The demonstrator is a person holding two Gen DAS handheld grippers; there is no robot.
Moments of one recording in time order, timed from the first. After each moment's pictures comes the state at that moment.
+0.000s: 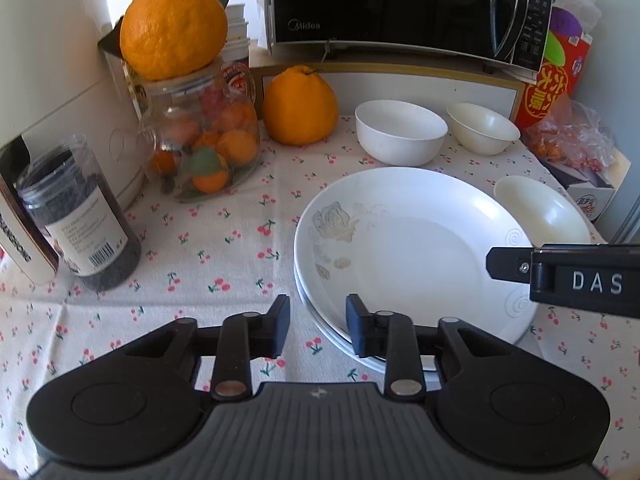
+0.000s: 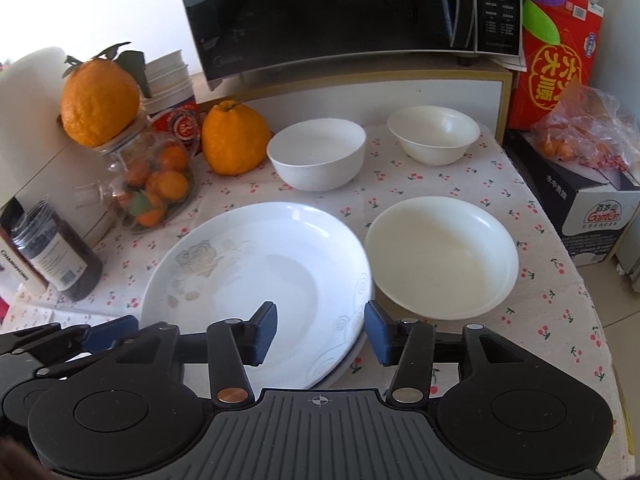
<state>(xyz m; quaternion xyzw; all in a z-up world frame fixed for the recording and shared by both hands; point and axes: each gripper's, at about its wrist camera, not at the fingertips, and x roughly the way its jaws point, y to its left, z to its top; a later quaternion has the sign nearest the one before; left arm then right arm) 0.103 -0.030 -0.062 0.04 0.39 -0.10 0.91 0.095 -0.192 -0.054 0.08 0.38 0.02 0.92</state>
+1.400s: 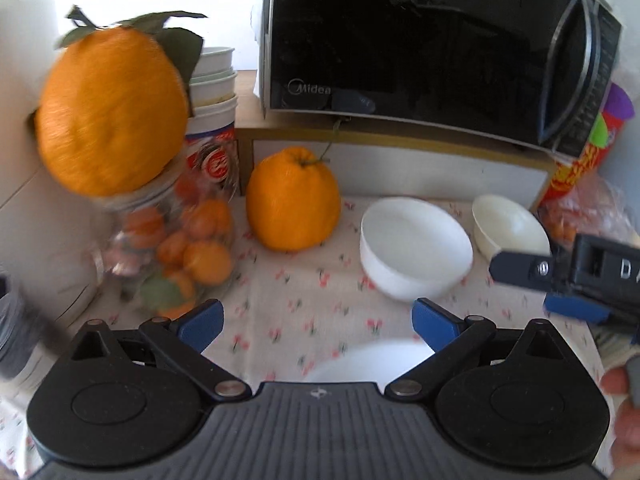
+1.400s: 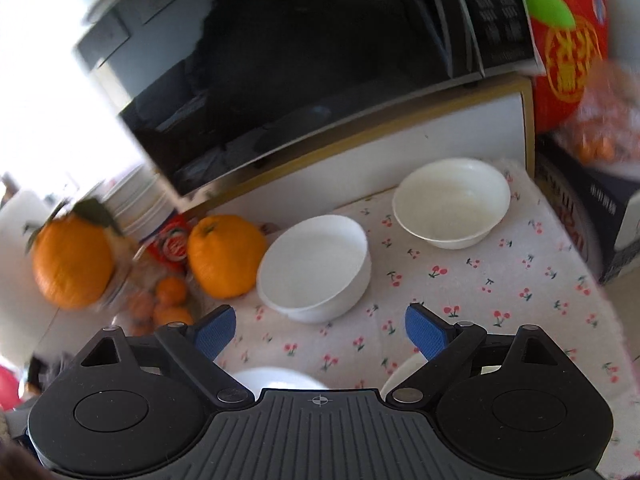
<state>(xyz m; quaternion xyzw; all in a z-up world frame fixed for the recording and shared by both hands) 0.223 -0.060 -0.033 -0.01 0.37 -0.08 0.92 0.216 -0.262 -0.037 0.25 0.35 0.04 0.90</state>
